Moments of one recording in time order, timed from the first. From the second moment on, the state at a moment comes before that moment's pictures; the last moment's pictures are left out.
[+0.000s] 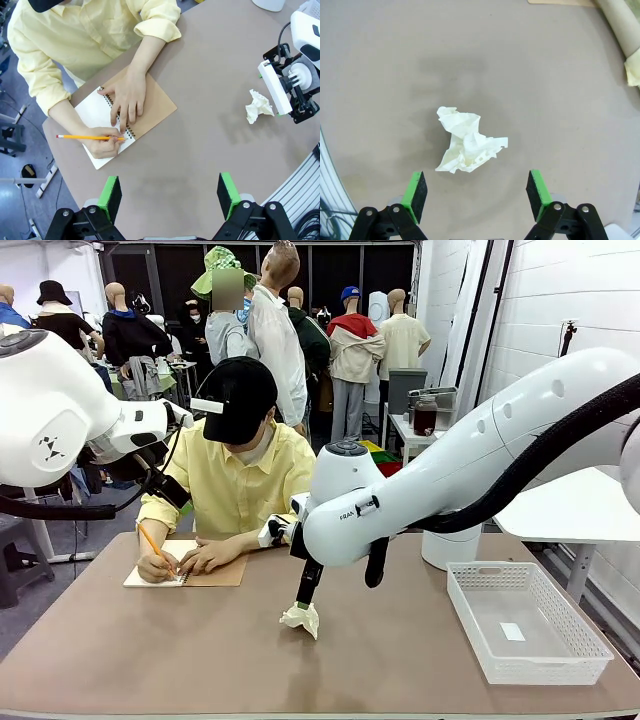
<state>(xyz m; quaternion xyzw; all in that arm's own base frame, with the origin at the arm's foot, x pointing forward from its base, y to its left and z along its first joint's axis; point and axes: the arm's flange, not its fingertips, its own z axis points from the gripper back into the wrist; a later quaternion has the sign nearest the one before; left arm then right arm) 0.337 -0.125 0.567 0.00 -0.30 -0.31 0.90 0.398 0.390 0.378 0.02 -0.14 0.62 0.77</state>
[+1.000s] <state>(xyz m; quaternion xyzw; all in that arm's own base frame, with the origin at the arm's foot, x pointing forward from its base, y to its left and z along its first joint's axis) 0.337 -0.125 0.567 0.00 -0.30 -0.31 0.90 0.408 0.405 0.332 0.03 -0.10 0.63 0.77</state>
